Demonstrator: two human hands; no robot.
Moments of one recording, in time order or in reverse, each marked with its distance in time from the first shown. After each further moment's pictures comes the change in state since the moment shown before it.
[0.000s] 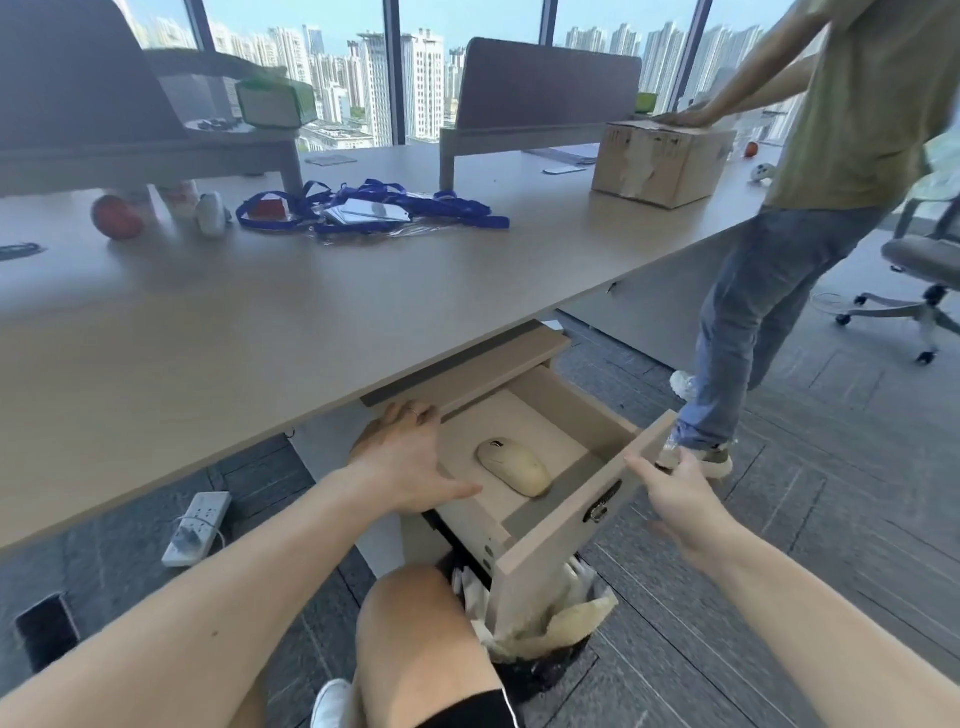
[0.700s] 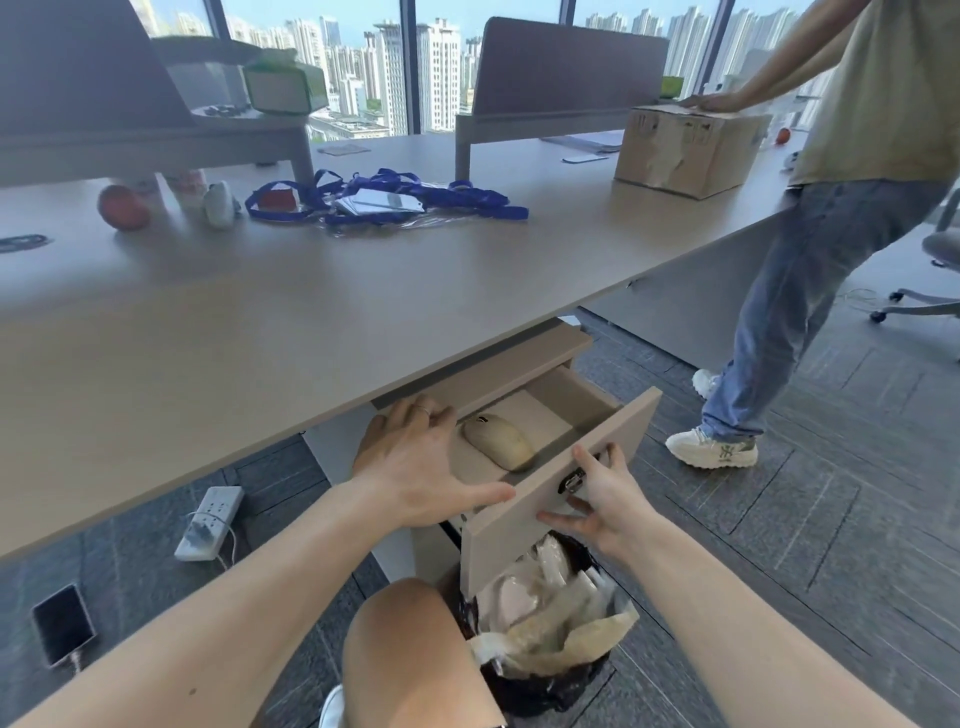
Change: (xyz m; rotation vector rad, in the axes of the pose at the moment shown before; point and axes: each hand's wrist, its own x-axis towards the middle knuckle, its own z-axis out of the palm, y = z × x) left_hand 0.002 0.000 0.004 -0.023 0.087 -0.011; right_hand 0.018 -0.003 0.093 0.483 -0.194 0.241
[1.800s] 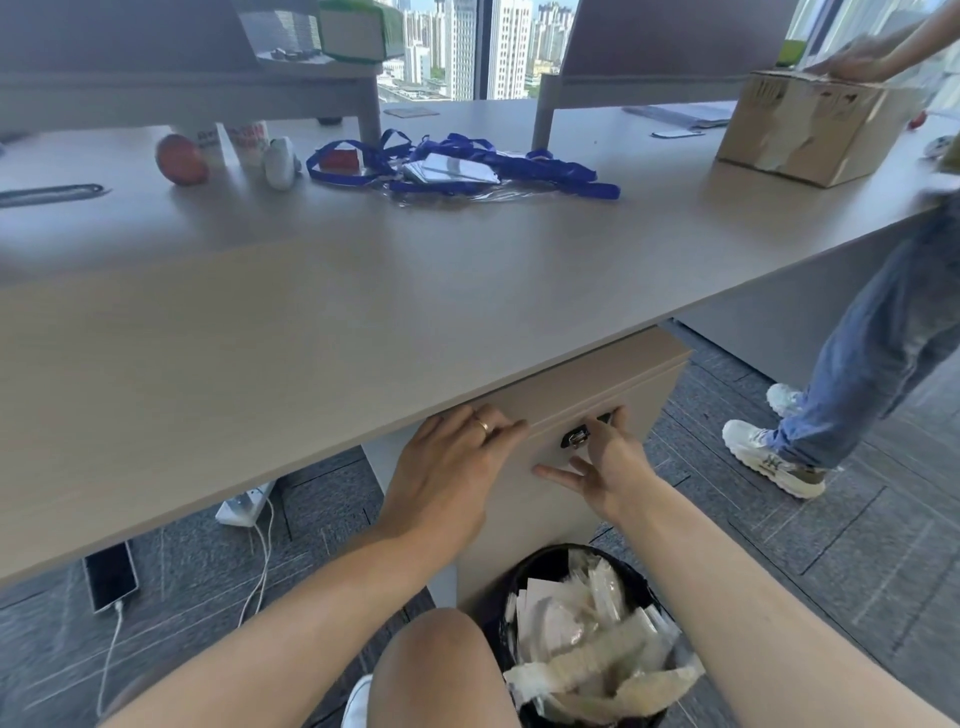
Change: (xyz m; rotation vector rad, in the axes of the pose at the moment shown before) left_hand 0.017 -0.040 0.033 -0.043 0.363 0.181; right_hand 0.071 -0.012 0.103 0.007 -0.039 0.030
